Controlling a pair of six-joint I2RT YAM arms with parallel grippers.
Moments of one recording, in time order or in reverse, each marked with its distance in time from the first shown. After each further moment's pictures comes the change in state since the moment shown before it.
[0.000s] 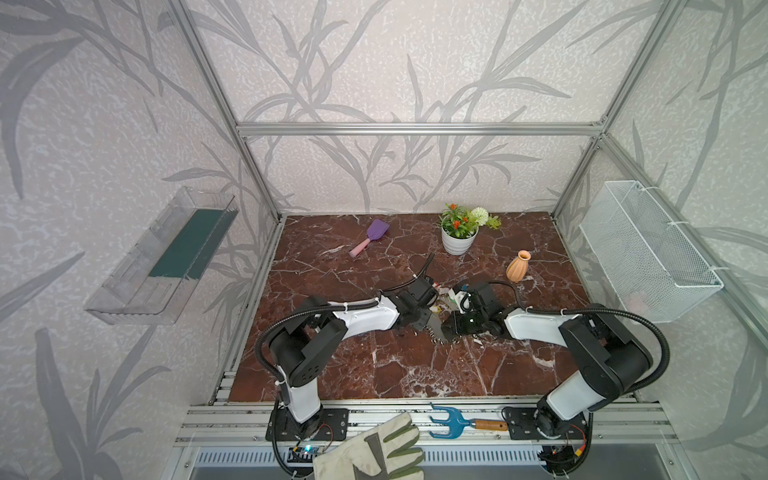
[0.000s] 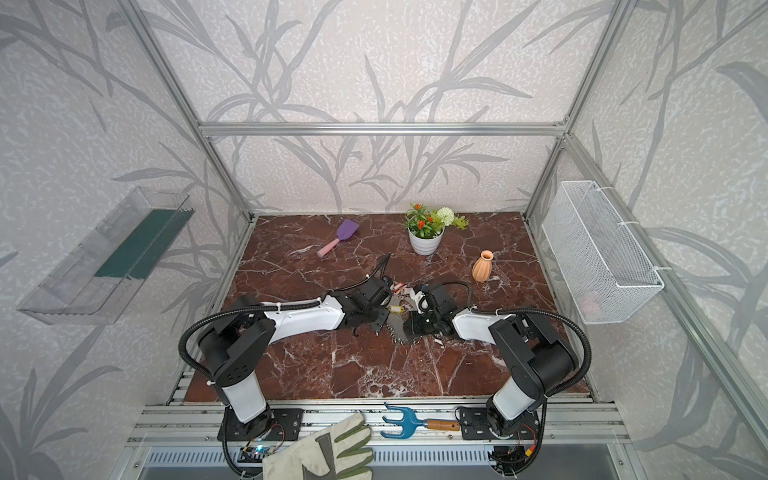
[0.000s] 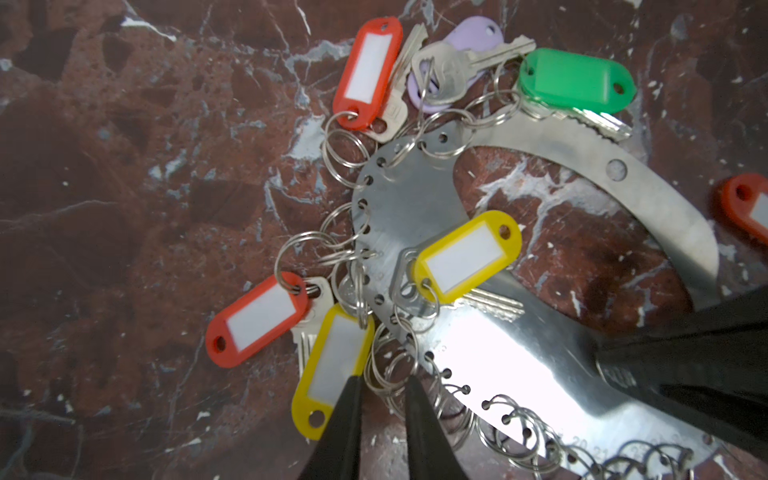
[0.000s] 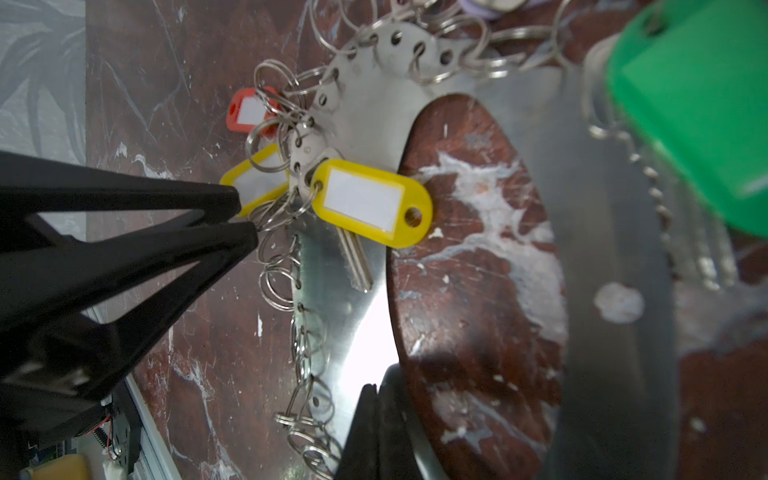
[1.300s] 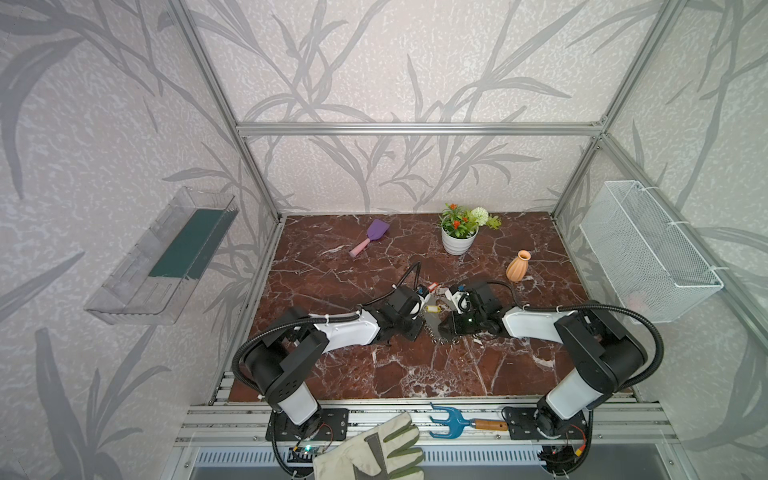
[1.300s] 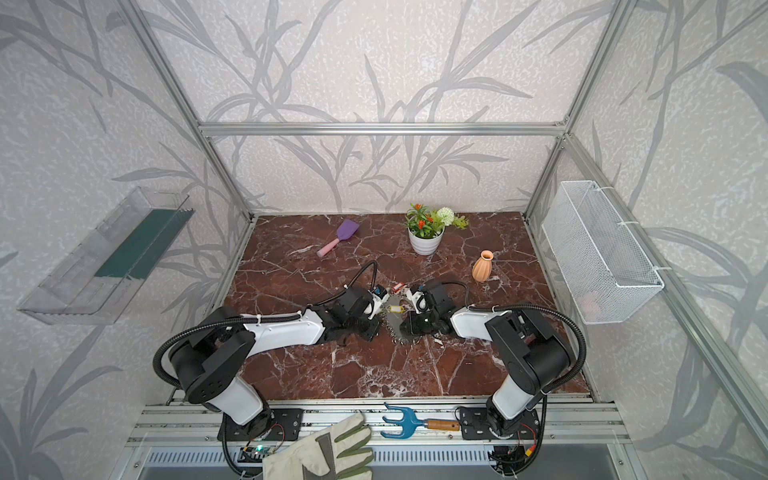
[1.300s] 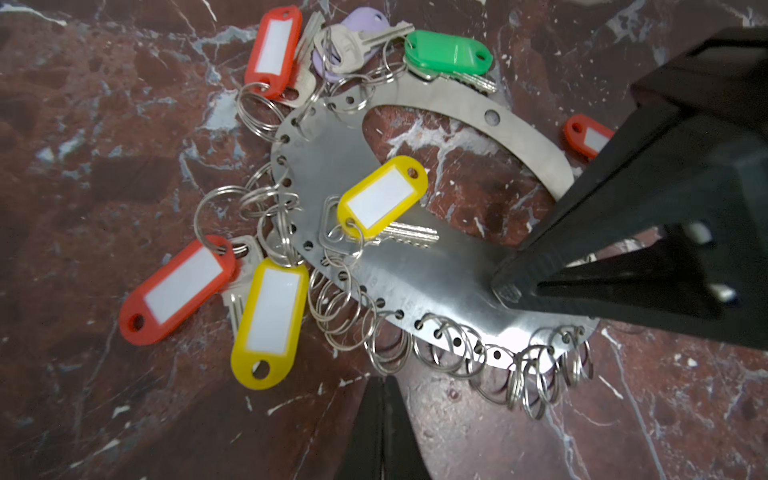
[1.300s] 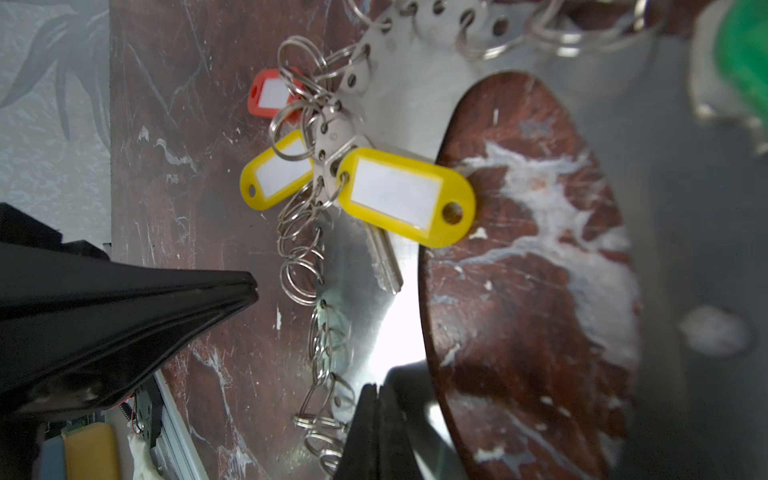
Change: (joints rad) left arm 0.031 -0.154 -0.270 0.278 0.248 0.093; right arm 0.000 0.029 0.015 0.009 -0.068 -0.008
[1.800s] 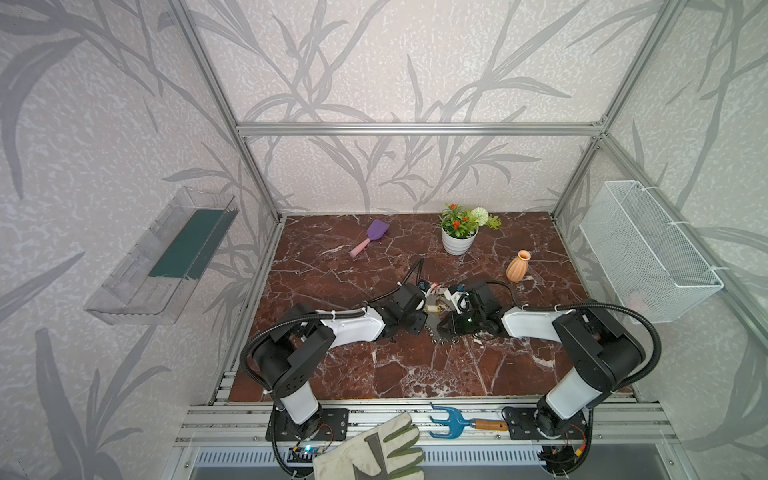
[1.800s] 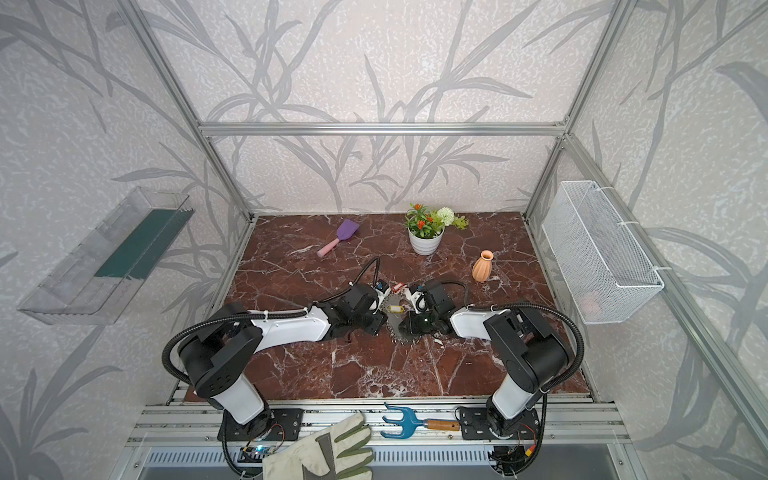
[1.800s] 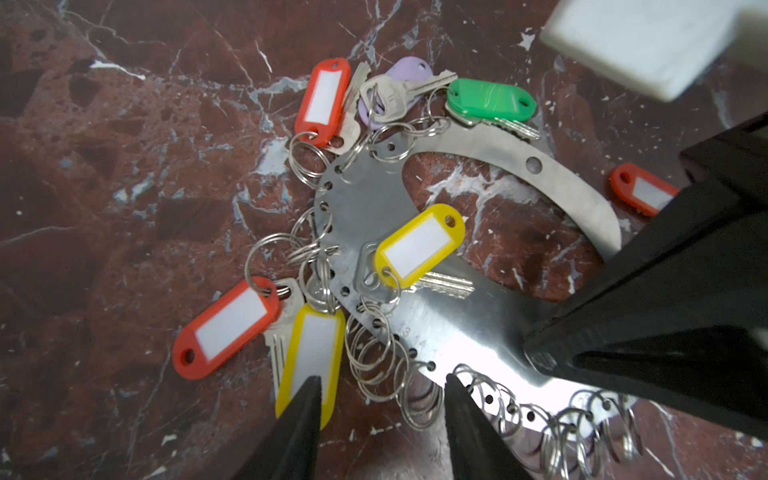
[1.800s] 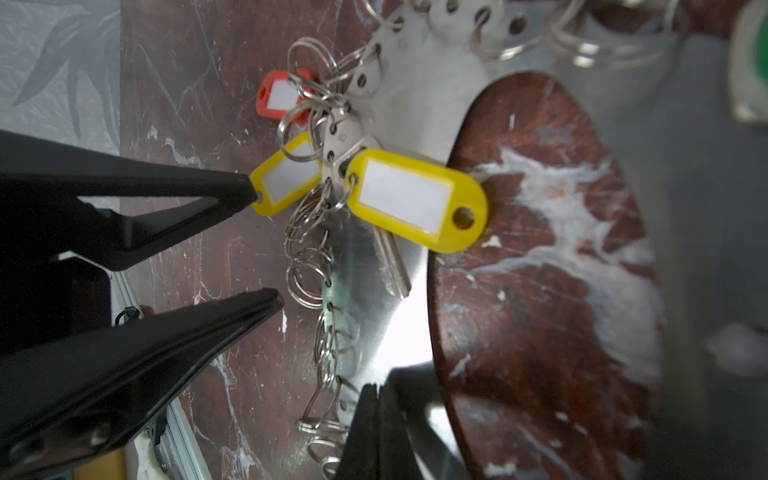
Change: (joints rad) left arm -0.011 0.064 0.069 -0.011 -0.124 -0.008; right arm 0.000 0.011 -0.002 0.024 -0.017 0.001
